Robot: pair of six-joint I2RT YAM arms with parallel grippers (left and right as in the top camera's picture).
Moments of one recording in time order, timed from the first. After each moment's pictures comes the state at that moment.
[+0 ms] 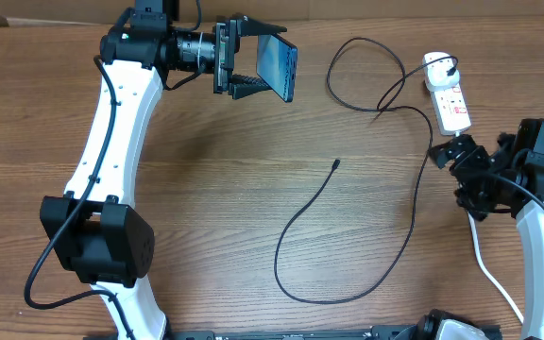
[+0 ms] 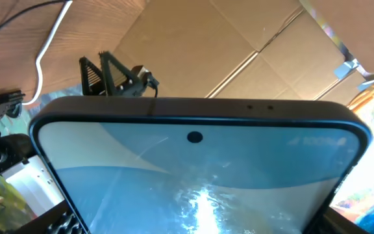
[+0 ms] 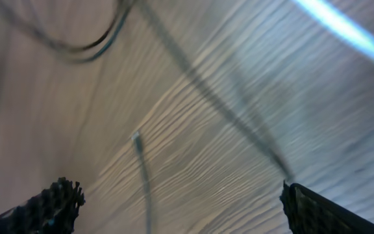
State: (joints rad) left arm -0.14 1.98 1.97 -0.84 1.36 -1.46; right arm -0.33 1.29 1.02 -0.91 -0.40 0.58
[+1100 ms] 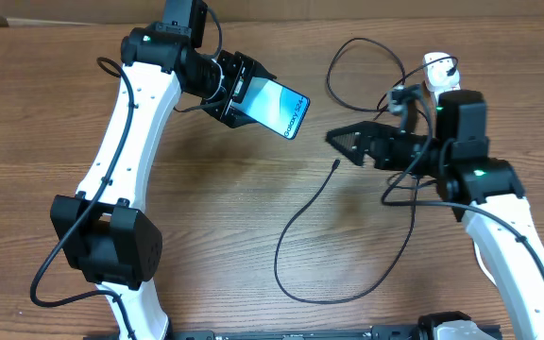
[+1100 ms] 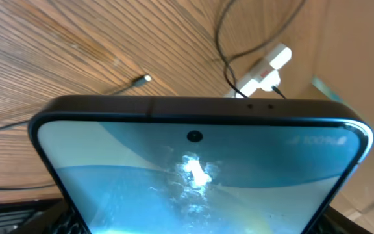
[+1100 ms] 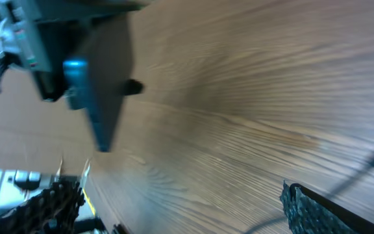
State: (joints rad) left arm -0.21 1.98 1.97 -1.18 0.68 -1.26; right arm 0.12 1.29 1.02 -0.47 -0.79 0.42
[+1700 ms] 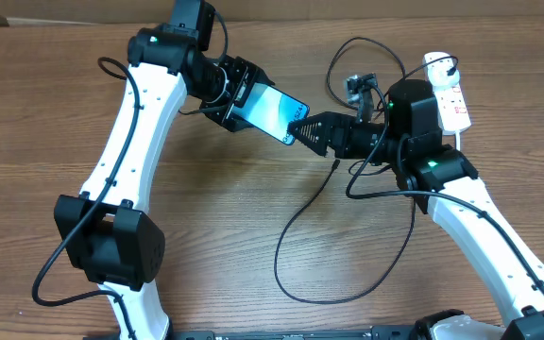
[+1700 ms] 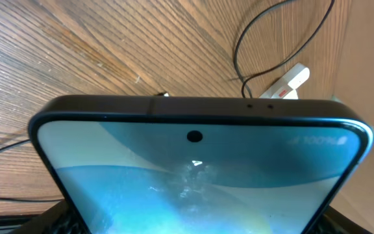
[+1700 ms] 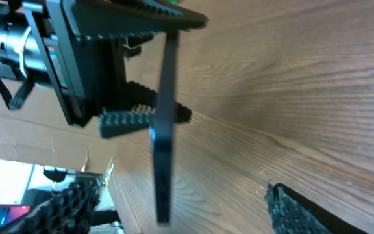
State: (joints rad) left arm -0.24 1.98 1.97 -1.20 0.58 -1.26; right arm 0.29 1.42 1.02 -0.16 -0.77 0.62
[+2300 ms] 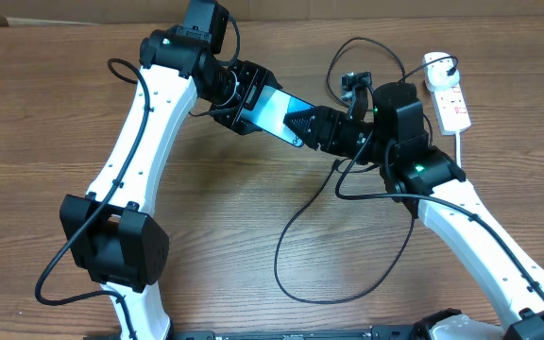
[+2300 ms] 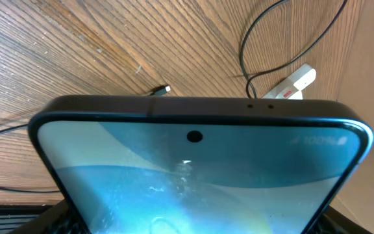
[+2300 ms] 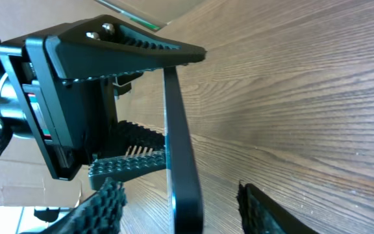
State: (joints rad) left arm -0.28 1.98 1.97 -1.20 0.57 -1.33; right arm 0.36 1.42 1.02 -0.11 -0.59 0.77
